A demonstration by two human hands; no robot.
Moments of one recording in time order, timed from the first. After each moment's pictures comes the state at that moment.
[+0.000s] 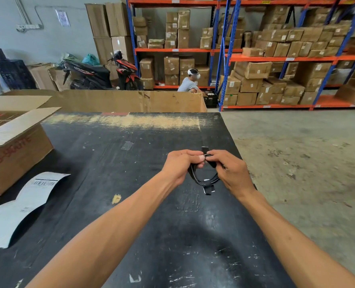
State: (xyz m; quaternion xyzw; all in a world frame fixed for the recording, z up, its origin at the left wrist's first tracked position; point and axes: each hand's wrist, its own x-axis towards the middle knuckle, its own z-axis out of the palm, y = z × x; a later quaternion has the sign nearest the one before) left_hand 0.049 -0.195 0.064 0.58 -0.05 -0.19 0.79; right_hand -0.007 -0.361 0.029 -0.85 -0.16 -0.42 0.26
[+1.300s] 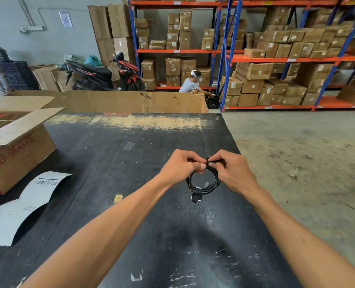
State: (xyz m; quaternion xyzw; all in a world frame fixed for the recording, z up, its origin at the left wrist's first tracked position) left_hand 0.048 -0.179 0.059 0.75 -0.24 -0.12 0.60; right_hand -0.013 -0.358 0.047 -0.90 -0.05 -0.27 0.34
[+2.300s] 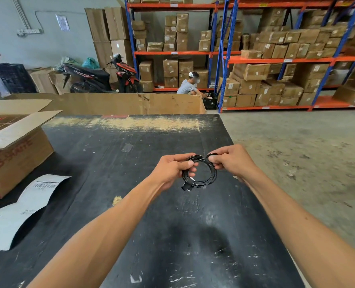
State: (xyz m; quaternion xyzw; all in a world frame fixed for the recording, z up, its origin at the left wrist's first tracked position) left_hand 0.059 -0.165 0.045 0.59 -0.13 -0.23 0.76; right_hand 0.014 -0.370 0.069 -0.82 0.12 -0.09 0.55
